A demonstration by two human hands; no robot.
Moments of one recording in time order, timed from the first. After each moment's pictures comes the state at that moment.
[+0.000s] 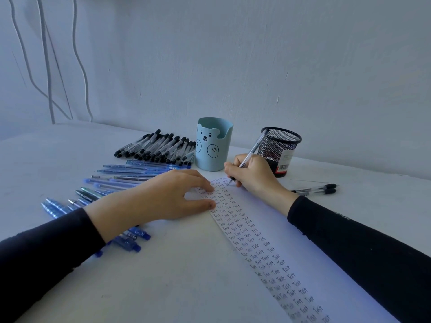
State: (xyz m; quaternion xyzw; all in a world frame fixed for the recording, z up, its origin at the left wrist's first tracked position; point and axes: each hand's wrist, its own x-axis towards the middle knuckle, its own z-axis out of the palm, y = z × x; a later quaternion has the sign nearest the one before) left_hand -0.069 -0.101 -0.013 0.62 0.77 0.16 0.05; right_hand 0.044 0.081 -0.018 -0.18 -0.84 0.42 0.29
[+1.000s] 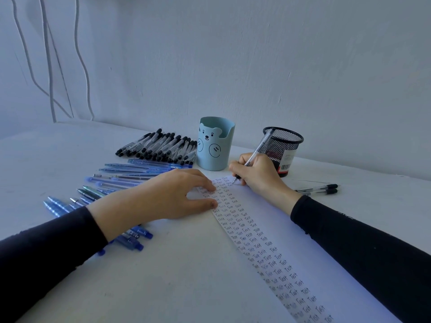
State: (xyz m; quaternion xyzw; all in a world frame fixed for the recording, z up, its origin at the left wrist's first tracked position) left_hand -0.071 -0.101 -0.016 0.62 0.77 0.16 0.04; right_hand 0.046 0.081 -0.014 -0.20 -0.83 0.43 0.30
